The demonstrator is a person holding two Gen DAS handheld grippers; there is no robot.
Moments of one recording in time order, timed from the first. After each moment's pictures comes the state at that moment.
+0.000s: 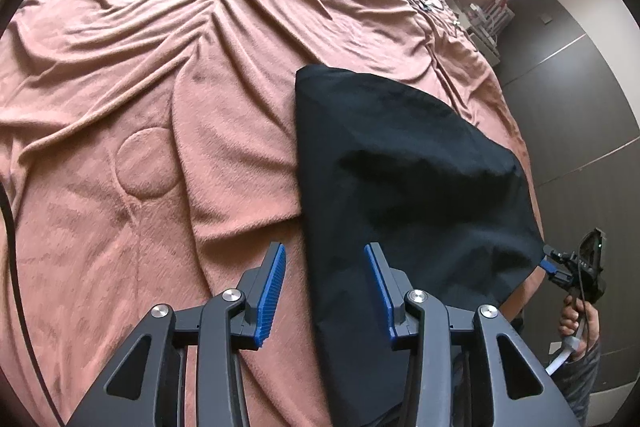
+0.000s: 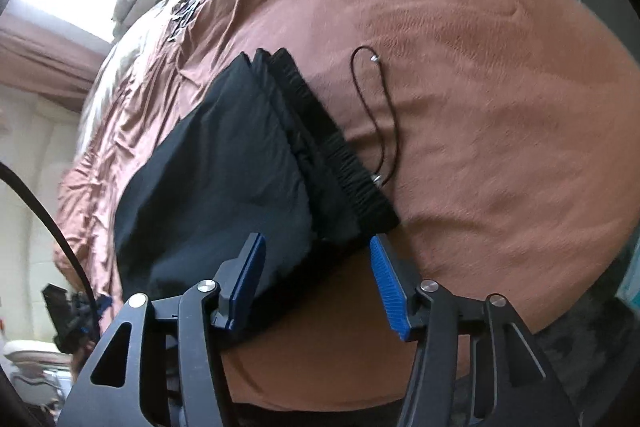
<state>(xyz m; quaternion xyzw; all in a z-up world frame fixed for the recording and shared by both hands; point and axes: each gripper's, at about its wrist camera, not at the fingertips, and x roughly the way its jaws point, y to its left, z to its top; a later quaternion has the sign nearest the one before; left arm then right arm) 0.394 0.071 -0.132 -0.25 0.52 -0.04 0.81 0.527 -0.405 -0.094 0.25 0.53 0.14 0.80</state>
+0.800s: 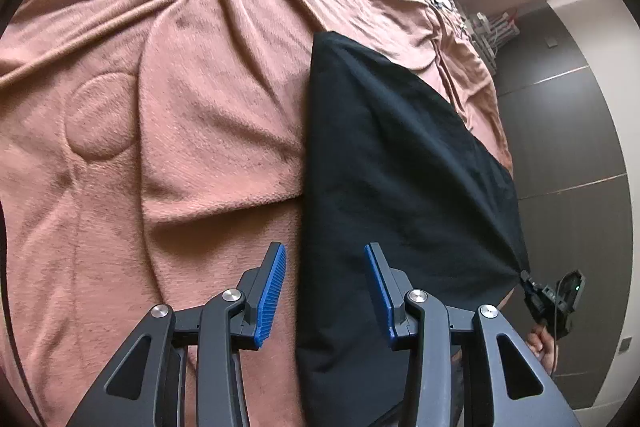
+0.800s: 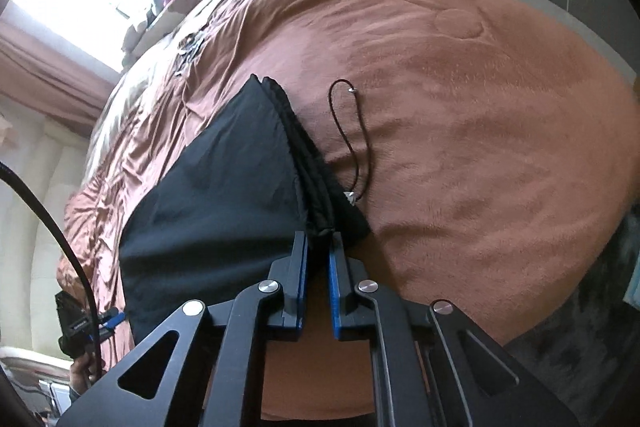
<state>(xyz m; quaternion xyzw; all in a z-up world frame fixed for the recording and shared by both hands) 0.411 0.065 -0.167 -0.34 0.54 -0.06 0.77 0.479 -0.431 -0.092 0.26 0.45 0.12 0.84</state>
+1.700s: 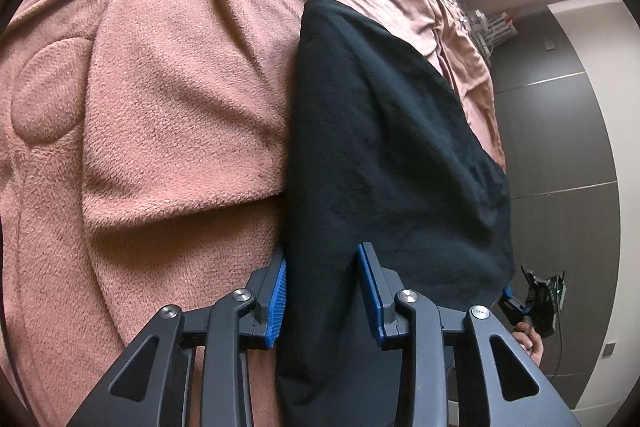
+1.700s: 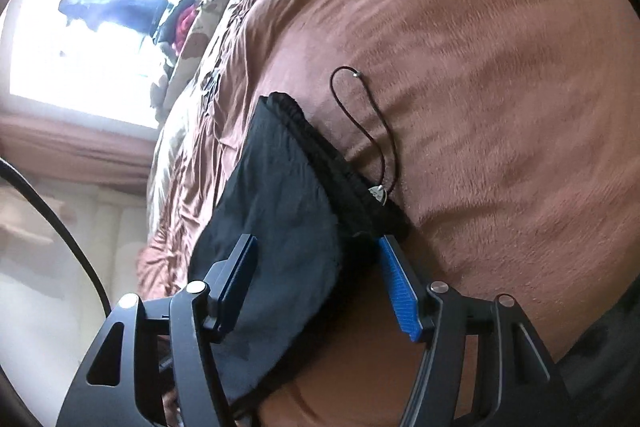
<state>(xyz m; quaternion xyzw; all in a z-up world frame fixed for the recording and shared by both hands) 0.414 0.060 -0.190 -0.37 0.54 -0.09 0.75 0.498 -0.447 -0.147 0.44 0.42 0.17 0.78</state>
